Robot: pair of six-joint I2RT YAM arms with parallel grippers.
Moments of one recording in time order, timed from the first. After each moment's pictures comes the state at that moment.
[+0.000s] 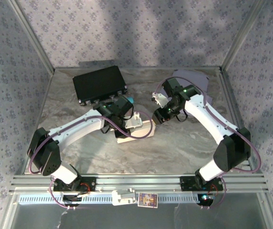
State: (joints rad) left arm -0.81 1.53 1.22 -0.93 0.11 0.51; right arm 0.49 1.54 1.41 -1.14 -0.33 -0.12
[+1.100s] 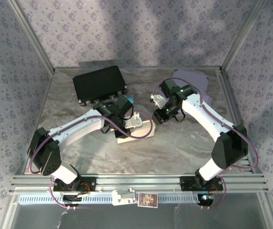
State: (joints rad) left arm -0.81 1.53 1.22 -0.93 0.12 0.51; right arm 0.51 1.58 1.41 -1.13 -0.30 -0.12
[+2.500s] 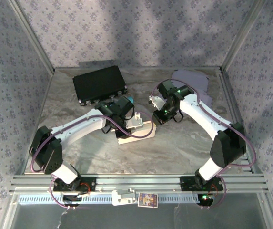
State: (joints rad) left arm -0.81 1.55 1.22 -0.92 0.14 0.51; right arm 0.53 1.60 1.40 -1.13 -0.29 -0.12
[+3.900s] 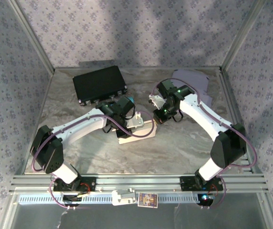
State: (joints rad) left arm -0.81 1.57 1.24 -0.92 0.14 0.49; right arm 0.54 1.59 1.42 -1.13 -0.26 -0.08
